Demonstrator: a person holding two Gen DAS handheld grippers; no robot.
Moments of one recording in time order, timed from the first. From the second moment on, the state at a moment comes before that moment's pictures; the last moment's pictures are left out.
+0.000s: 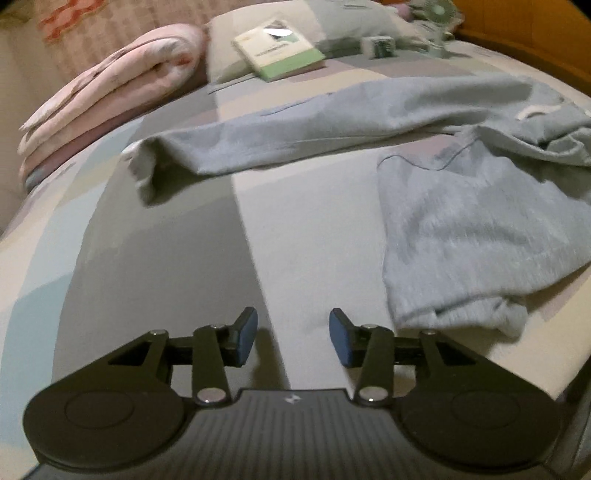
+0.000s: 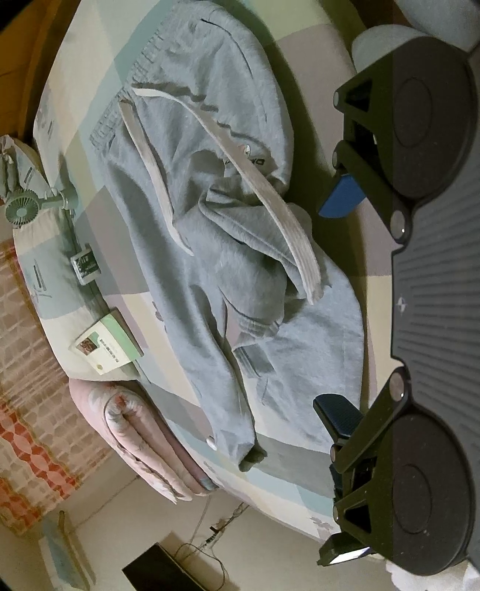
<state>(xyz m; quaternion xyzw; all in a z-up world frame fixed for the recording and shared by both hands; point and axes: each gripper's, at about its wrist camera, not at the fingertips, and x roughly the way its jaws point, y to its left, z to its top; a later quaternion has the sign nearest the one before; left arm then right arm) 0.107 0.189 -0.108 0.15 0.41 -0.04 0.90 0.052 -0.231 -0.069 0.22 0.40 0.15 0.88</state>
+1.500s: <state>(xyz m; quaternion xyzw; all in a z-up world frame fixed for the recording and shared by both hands) 0.059 0.056 -0.073 0.31 0.28 -0.22 0.88 0.043 -0.230 -0.064 0.22 0.39 0.15 0.88</state>
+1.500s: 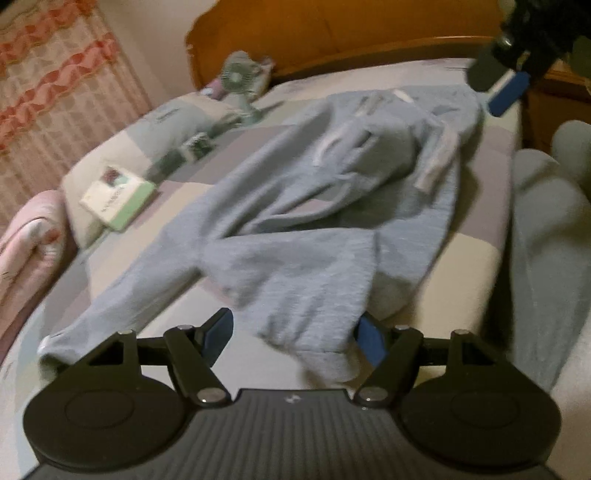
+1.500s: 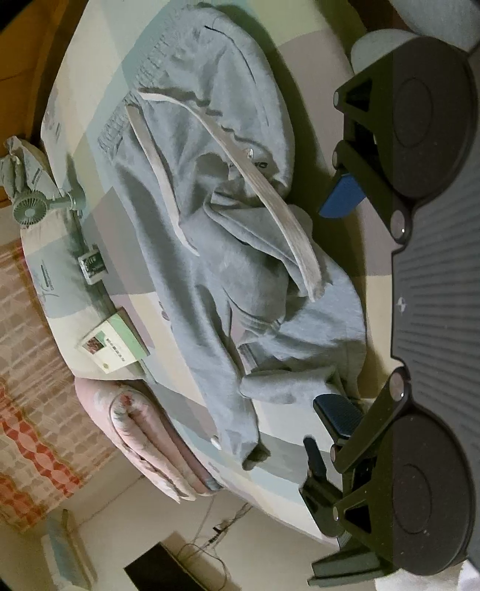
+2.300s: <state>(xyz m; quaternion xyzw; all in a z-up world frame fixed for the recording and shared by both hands) 0.093 0.061 -0.098 0.26 0.30 -0.04 0.92 0.043 -0.227 -0.068 0.21 0.39 0.16 0.88</state>
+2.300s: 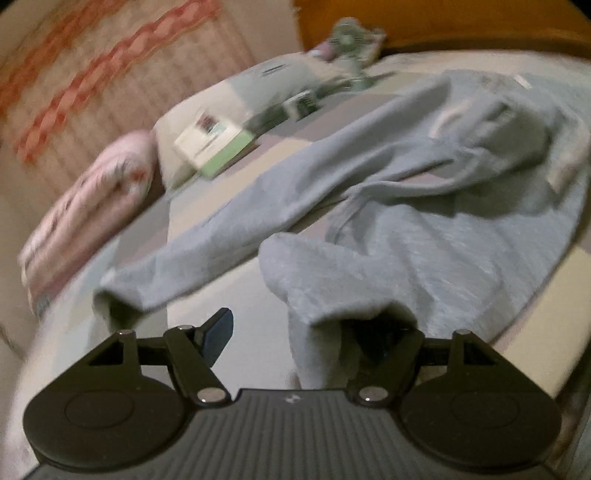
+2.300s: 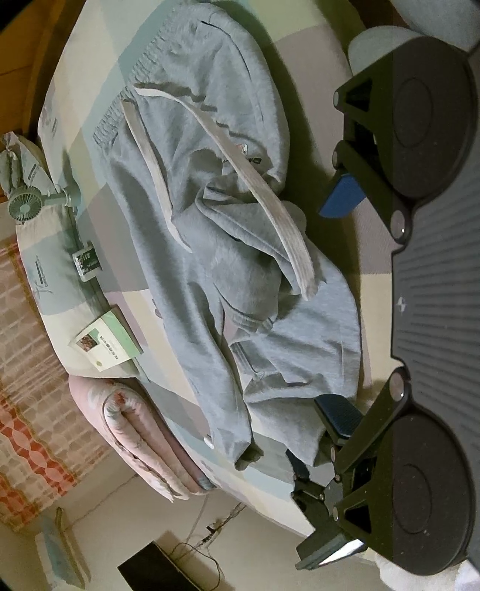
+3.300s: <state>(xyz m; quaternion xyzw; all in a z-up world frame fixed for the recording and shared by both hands) 0.090 0.148 -0.084 0.18 0.27 0.11 0.94 0.047 -0.213 -0.079 0.21 0.44 0.18 0.86</state>
